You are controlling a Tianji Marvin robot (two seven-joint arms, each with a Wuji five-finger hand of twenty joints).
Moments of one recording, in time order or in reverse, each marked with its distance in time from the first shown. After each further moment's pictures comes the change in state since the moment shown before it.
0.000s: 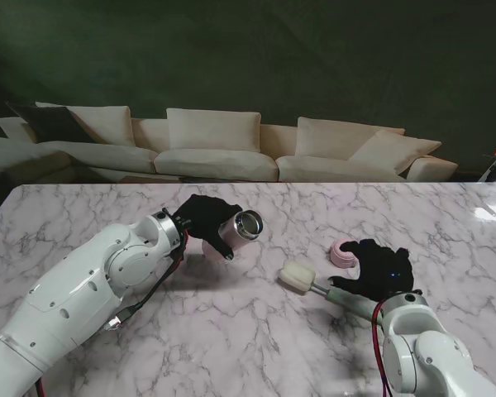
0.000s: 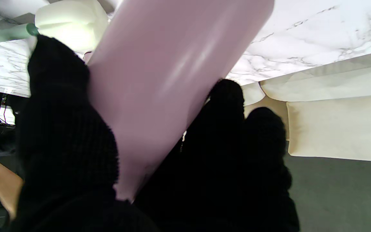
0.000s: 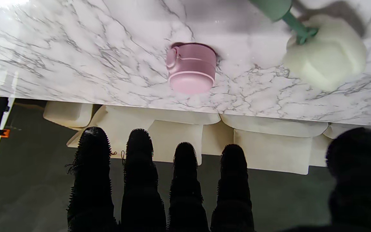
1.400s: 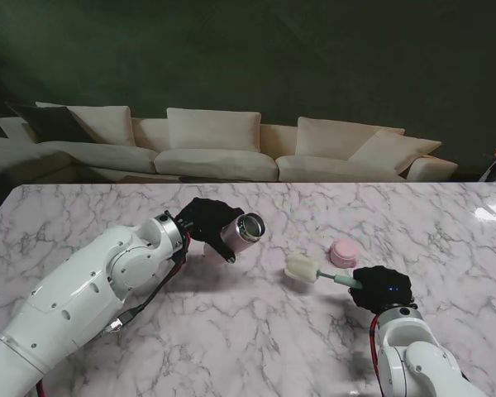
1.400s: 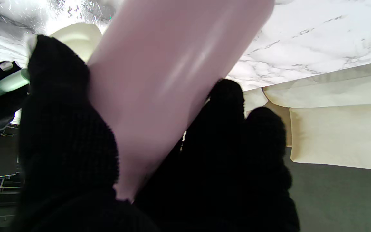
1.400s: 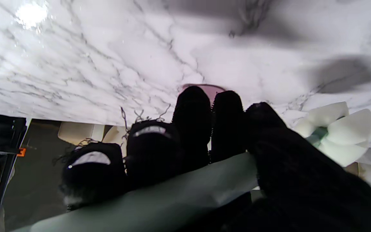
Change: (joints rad) left arm 0.002 -0.001 0.014 -0.001 -0.017 0.011 -0.010; right arm 0.002 0.007 -0.058 0.100 0.016 0.072 -0.069; left_hand 0.000 0.000 0.000 0.000 0.000 0.000 0.000 0.000 0.000 0.000 0.000 0.000 0.000 0.000 0.000 0.002 0.000 0.000 0.000 0.000; right_hand 0.437 -0.052 0.240 -0.127 0.580 0.073 0.461 -0.122 0.863 -0.017 0.383 0.358 0.728 -0.181 1.082 0.428 0.737 -0.167 0.686 0.059
